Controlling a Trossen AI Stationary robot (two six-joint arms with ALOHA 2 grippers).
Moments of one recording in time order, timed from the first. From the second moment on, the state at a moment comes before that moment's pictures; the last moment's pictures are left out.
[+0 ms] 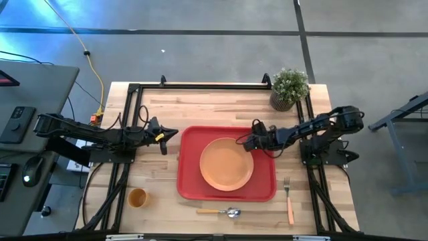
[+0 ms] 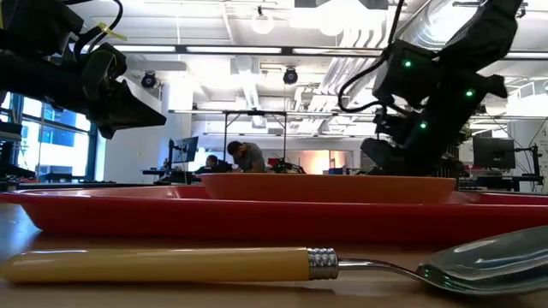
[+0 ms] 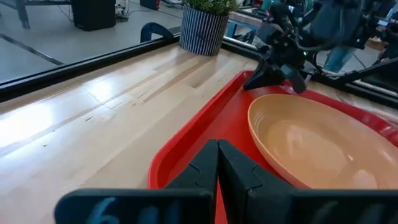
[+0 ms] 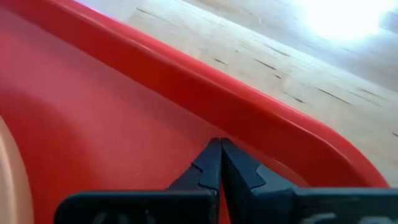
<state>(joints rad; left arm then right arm) -0.05 0.69 0.01 0.44 -0.41 -0.32 0.03 1.57 0.57 -0.18 0.55 0.97</state>
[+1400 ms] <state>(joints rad) -0.05 0.73 0.01 0.48 -0.44 -0.28 0.50 1.38 0.60 -0.69 0.35 1.67</state>
